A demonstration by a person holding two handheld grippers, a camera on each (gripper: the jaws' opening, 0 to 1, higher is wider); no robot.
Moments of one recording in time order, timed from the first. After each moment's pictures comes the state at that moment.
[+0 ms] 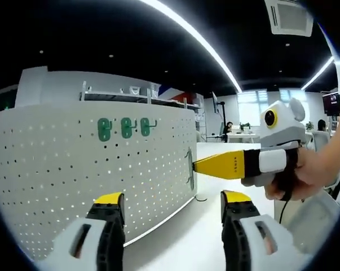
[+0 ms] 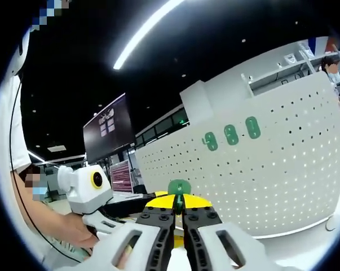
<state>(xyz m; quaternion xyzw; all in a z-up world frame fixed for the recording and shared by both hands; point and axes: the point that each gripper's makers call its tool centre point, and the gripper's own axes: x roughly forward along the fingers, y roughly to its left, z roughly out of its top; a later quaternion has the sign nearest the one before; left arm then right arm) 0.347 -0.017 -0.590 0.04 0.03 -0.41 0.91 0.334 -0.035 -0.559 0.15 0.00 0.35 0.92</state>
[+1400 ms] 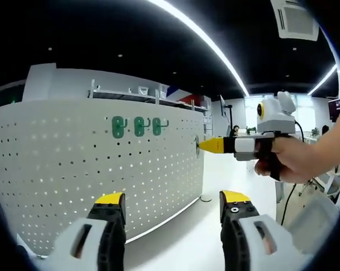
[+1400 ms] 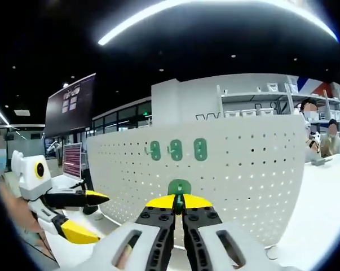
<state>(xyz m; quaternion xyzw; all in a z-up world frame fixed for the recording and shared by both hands) 0.349 0.007 -0.590 0.02 0.03 -0.39 0.92 0.391 -0.110 -0.543 0.03 0.00 0.18 0.98</state>
